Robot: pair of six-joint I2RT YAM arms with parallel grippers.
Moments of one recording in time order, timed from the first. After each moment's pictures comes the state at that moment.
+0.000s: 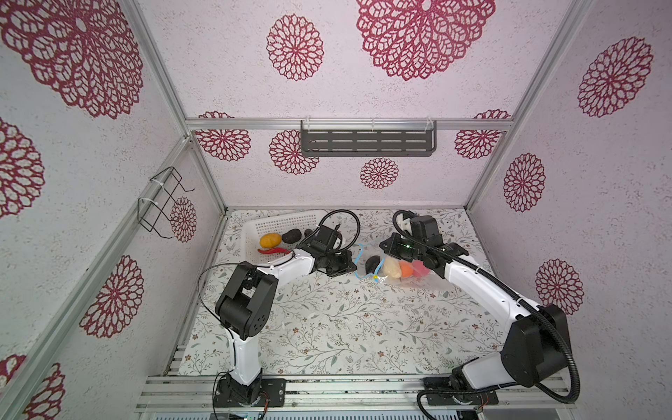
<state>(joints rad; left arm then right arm) -0.54 1.92 1.30 -0.27 0.50 -0.73 0.42 1.46 1.17 -0.36 -0.27 0.68</state>
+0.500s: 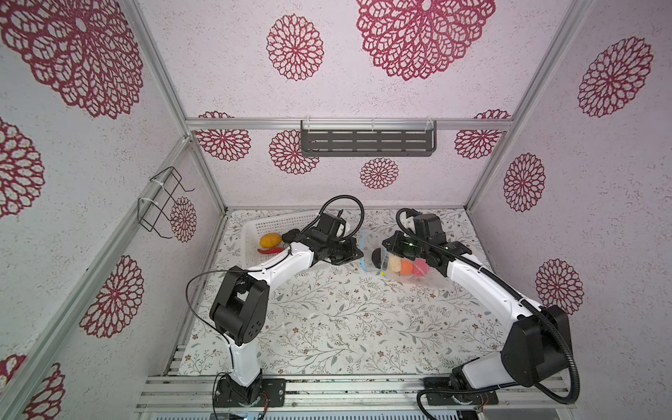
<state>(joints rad) -0.56 1.86 1.44 -0.33 0.51 -0.75 0.39 1.45 1.19 -0.37 -0.29 0.67</state>
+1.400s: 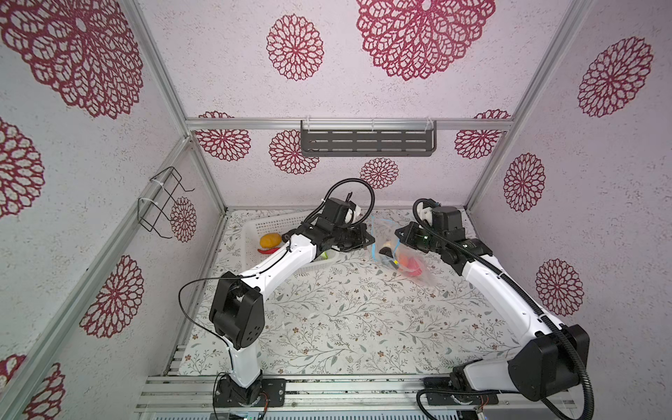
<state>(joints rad) -0.62 1.84 1.63 -0.41 0.49 -0.75 0.32 1.36 1.24 -0.44 -0.27 0.64</state>
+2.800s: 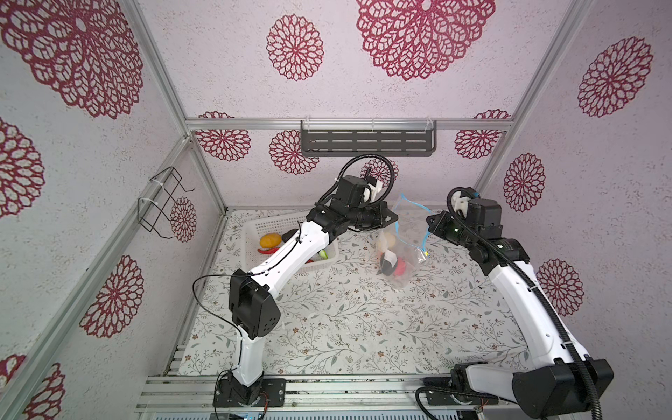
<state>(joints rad) -0.68 2.01 2.06 -0.47 0.52 -0.75 0.13 1.24 1.33 -0.56 -0.21 0.57</state>
